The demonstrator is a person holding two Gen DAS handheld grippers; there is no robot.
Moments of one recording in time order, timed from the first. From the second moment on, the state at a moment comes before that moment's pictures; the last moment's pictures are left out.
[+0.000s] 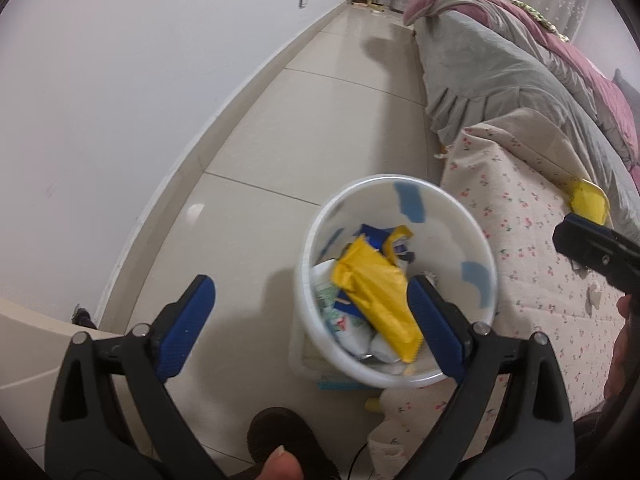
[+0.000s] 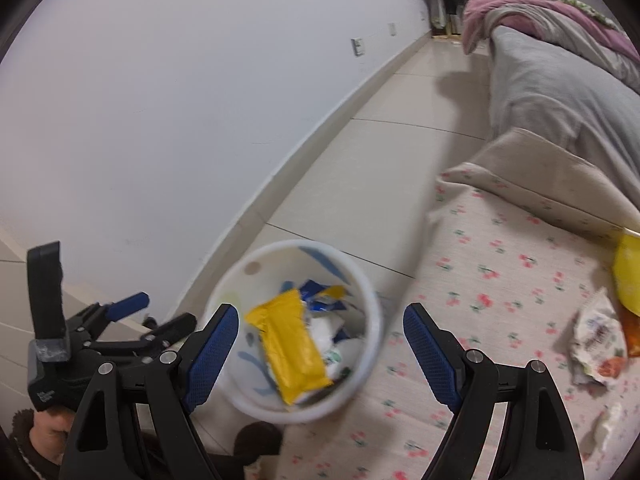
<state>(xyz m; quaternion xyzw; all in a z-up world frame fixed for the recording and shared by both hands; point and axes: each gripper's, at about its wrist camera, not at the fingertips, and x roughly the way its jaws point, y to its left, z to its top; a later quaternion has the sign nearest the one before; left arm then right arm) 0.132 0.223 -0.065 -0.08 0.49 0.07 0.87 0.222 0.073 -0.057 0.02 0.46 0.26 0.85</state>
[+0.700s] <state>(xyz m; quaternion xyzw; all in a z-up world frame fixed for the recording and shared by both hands) 0.152 0.140 -0.059 -0.04 0.49 0.00 0.87 0.222 -0.094 -0.071 0.08 0.50 0.10 0.86</state>
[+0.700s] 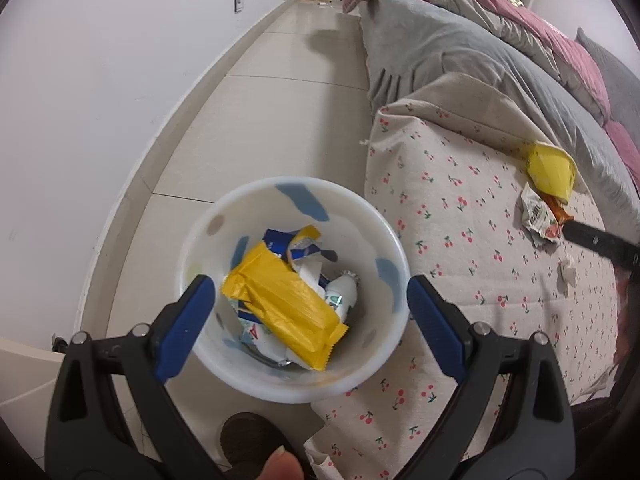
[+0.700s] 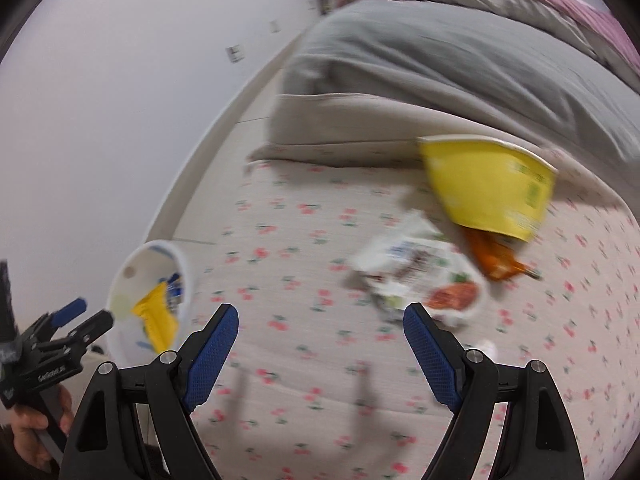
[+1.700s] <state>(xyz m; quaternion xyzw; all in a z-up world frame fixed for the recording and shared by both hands) 0.164 0.064 -0.064 0.00 0.51 -0.04 0.86 0.201 -0.186 -0.121 0.11 0.58 0.02 0.81</state>
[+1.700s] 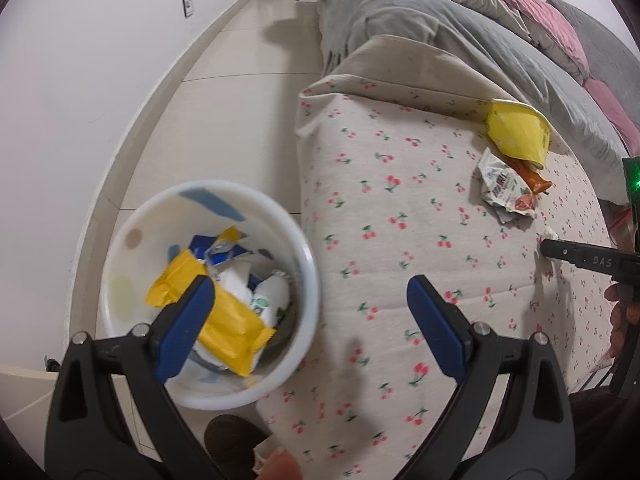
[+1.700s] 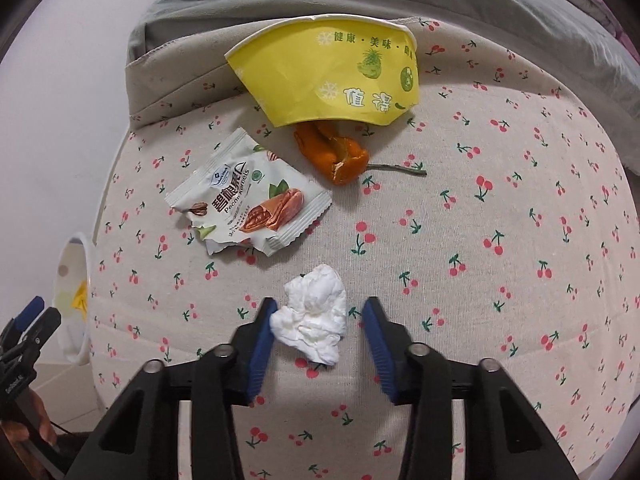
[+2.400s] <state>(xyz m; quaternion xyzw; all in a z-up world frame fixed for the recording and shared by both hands) 0.217 -0.036 -0.075 -0.04 0.50 -0.16 0.85 0.207 -0.221 -0.092 0.10 0.55 0.02 0.83</state>
